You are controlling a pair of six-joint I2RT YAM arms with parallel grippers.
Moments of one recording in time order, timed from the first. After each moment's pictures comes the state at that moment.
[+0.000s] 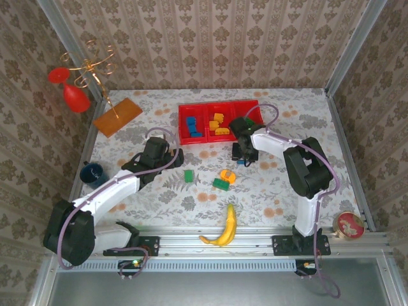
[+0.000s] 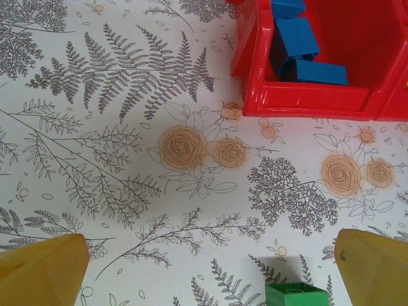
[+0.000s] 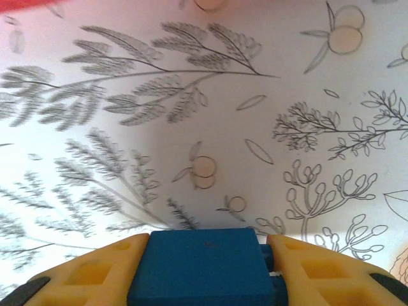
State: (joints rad) left arm -0.54 1.22 0.70 -0.26 -0.21 -0.50; right arm 0.47 1.93 1.33 -0.72 0.10 0.61
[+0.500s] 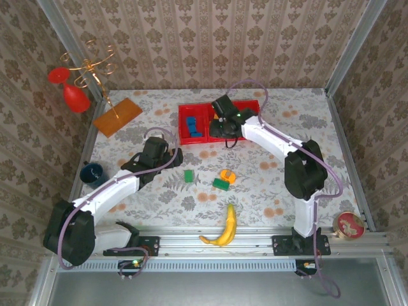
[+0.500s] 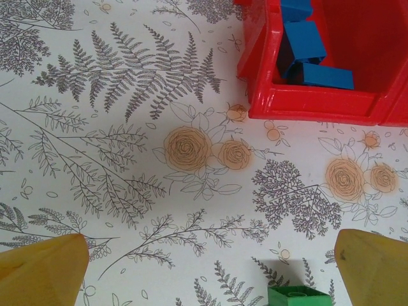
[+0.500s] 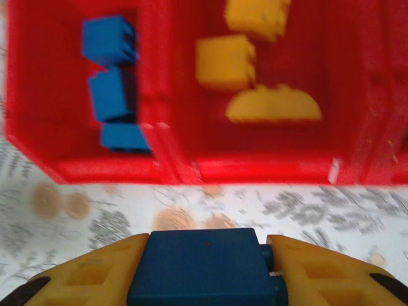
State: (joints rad) left arm -0.53 1.22 0.69 -0.26 -0.21 -0.51; right arm 0.57 1.97 1.70 -0.70 0.09 0.58
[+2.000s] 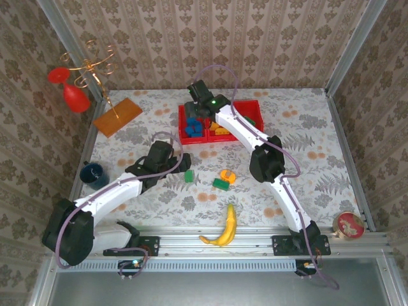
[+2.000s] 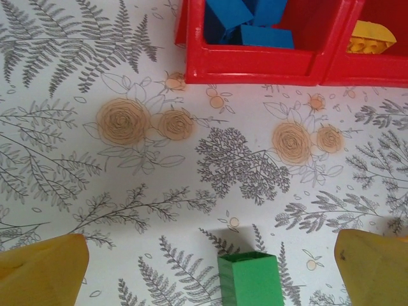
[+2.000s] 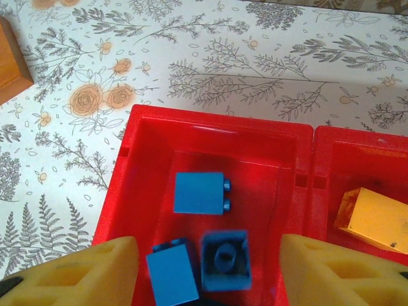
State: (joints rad) left arm -0.61 1.22 0.66 -0.21 -0.13 -0.53; right arm 0.60 2.51 2.51 -0.79 0.17 0.37
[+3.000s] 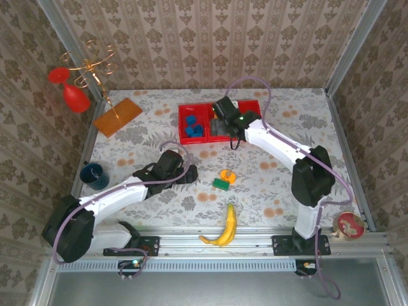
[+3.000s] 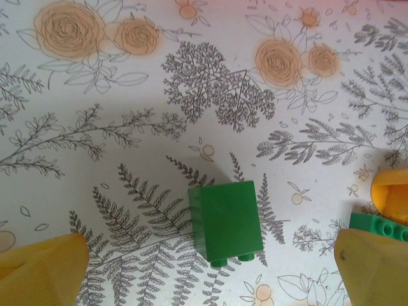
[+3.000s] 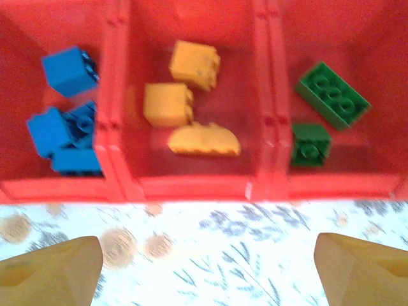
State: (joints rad) left arm -0.74 1.24 0.62 -0.27 -0.13 -0.64; right arm 0.60 1.83 1.57 -0.70 0.35 0.51
